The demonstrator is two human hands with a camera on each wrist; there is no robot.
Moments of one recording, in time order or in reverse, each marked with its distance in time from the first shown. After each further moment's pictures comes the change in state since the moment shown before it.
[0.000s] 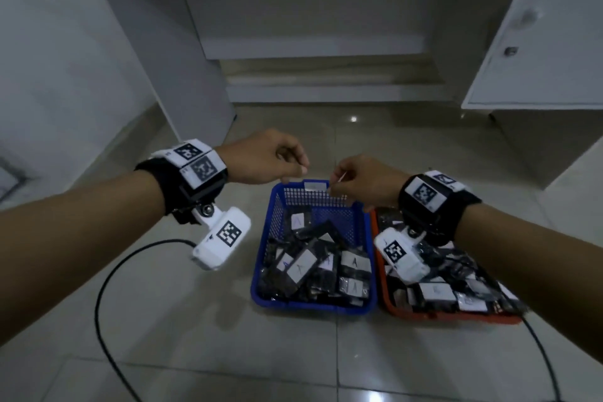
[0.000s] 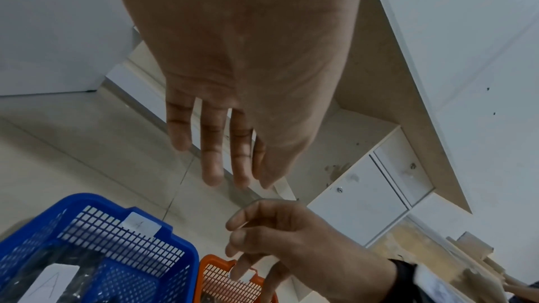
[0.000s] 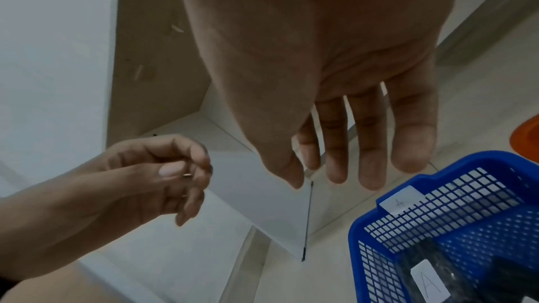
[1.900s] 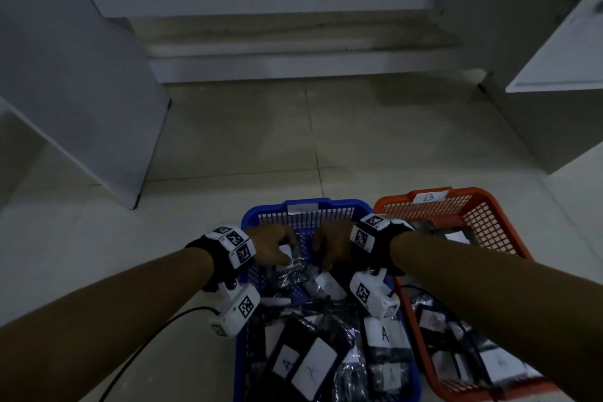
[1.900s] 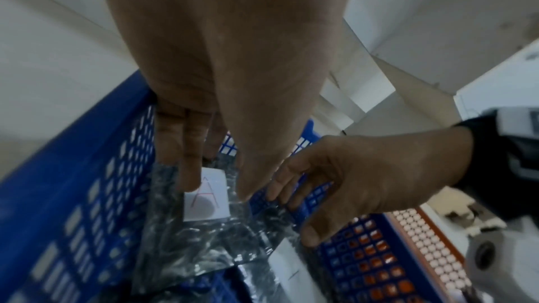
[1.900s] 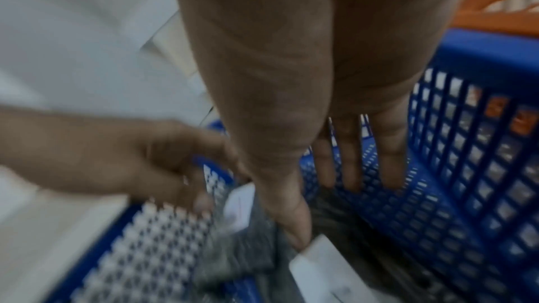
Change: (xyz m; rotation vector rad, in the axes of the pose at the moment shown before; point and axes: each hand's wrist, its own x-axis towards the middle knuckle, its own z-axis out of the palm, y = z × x) left_hand 0.184 -0.217 0.124 0.251 -0.611 -0.123; right_hand 0.211 0.124 0.096 -0.415 -0.534 0.184
